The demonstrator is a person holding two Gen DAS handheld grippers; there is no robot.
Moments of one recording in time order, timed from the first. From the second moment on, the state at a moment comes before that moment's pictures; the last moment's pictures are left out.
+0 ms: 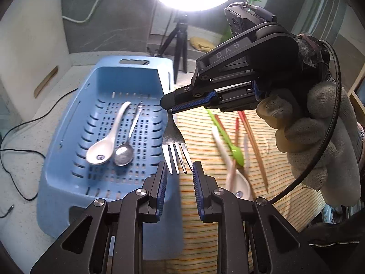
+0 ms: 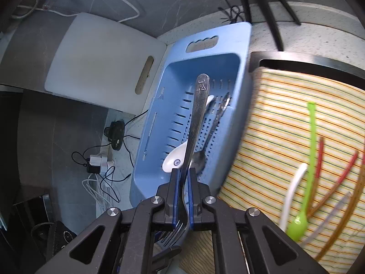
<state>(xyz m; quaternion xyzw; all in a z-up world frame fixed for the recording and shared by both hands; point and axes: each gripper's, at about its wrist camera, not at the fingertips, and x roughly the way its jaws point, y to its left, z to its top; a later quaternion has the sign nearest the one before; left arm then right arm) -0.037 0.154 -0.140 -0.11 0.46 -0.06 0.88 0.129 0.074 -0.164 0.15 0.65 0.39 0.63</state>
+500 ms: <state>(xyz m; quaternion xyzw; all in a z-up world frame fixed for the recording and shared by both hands) -0.022 0.195 -0.167 -0.11 0.50 -0.08 0.86 0.143 0.124 -0.203 0.14 0.68 0.35 0.63</state>
